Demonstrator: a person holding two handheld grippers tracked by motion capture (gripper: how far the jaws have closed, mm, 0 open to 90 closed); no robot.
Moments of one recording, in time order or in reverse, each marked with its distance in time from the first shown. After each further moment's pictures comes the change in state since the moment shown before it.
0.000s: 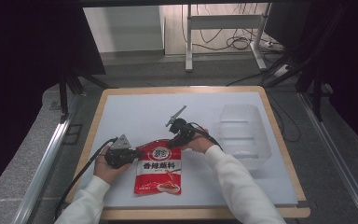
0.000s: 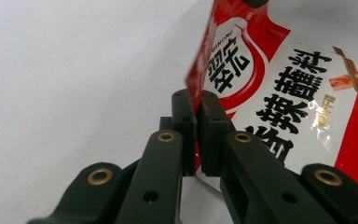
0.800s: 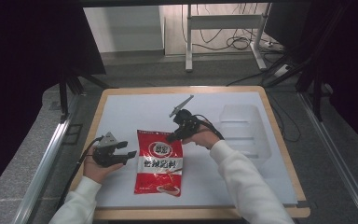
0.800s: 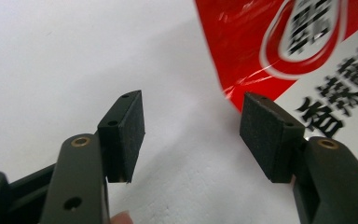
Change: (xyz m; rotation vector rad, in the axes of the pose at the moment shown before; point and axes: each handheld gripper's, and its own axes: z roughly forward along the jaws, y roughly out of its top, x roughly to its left) left arm 0.013 -0.010 -0.028 -0.052 0.102 -0.102; right arm 0.011 0.015 -0.050 -0.088 0.078 0.018
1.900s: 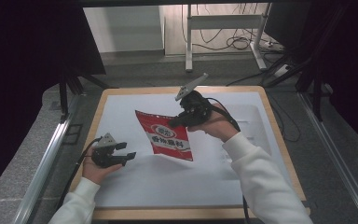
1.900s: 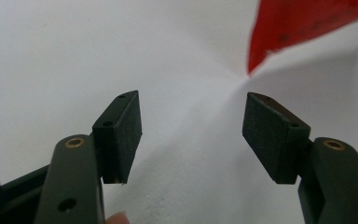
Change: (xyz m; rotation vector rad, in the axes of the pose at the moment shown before) left arm 0.001 -0.003 -0.002 0.003 -0.024 -0.023; right arm 0.059 0.036 -0.098 -0.121 -0.091 -0.144
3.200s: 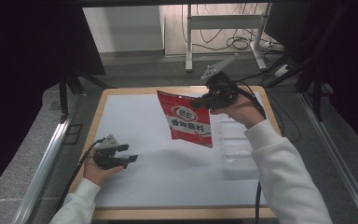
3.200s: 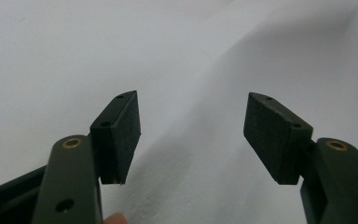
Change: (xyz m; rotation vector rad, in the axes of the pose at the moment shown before) left arm -0.006 -0.001 0.002 0.027 -0.026 0.023; right arm -0.024 -0.001 -0.070 -0.033 -0.139 0.018
